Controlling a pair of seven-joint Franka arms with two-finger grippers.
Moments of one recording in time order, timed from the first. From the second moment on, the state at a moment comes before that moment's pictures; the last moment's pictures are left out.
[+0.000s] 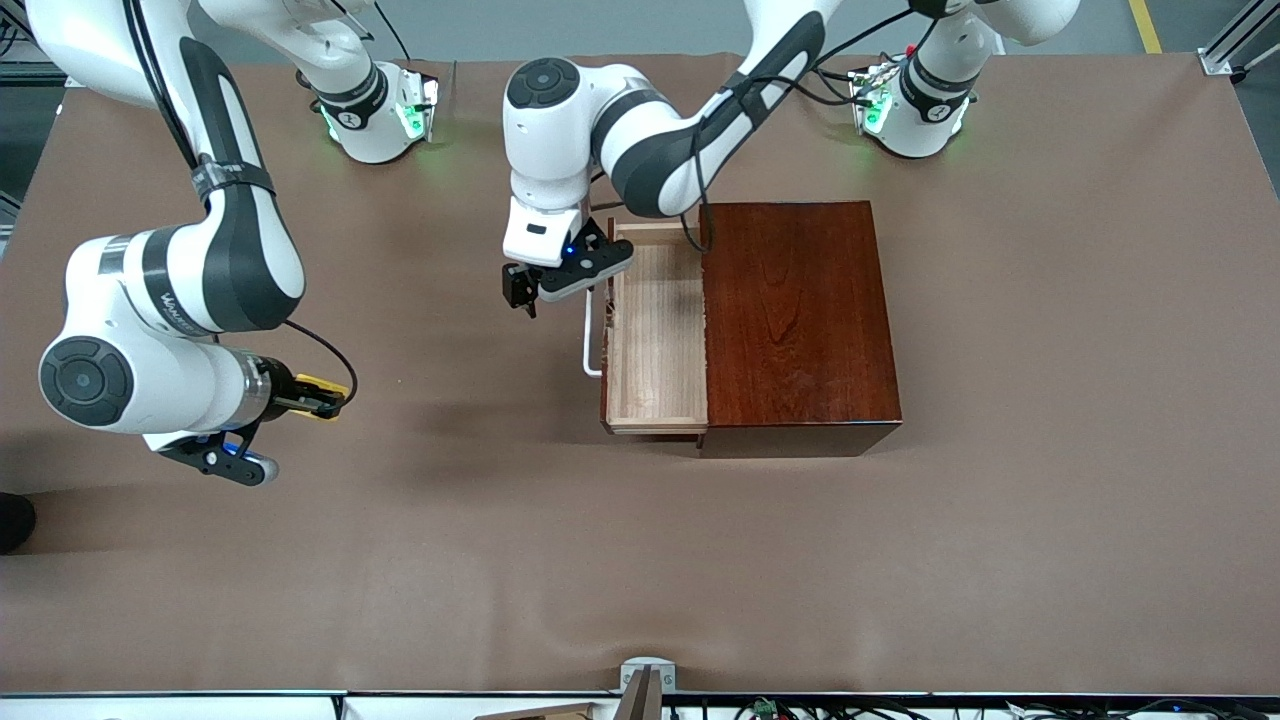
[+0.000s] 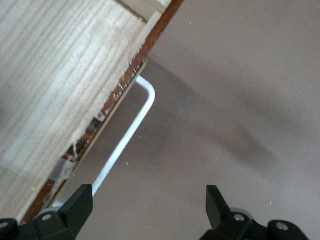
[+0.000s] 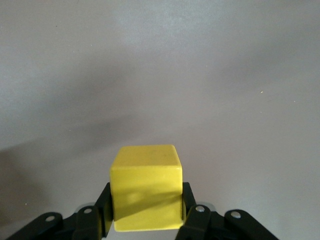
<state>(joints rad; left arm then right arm) -0.95 0.72 -0.06 -1.20 0.18 2.12 -1.65 0.19 0.48 -0.06 -1.41 0.04 1.62 0.46</state>
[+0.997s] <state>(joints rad) -1.03 0.89 0.00 -1.13 0.18 2.25 -1.91 -0.05 0.43 -0.06 -1.95 -0.01 2.15 -0.03</state>
